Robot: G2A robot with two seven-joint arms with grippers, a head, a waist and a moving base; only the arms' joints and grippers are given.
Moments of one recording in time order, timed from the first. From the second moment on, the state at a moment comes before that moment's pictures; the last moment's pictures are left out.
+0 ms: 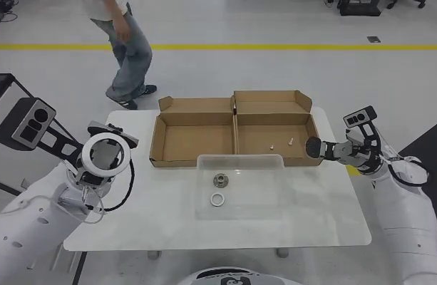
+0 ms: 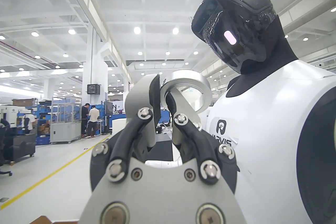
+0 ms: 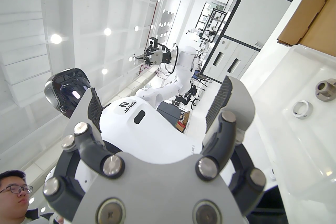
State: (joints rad) left arm 1.21 -0.56 -1.03 -2.07 0.48 -1.01 0.81; right arm -1.40 -1.07 1.69 -1.43 0.87 -0.14 1.49
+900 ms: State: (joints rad) left arm 0.96 -0.75 -0.71 -1.92 0.24 -0.71 0.36; right arm -1.40 -1.07 1.69 -1.43 0.87 -0.14 1.49
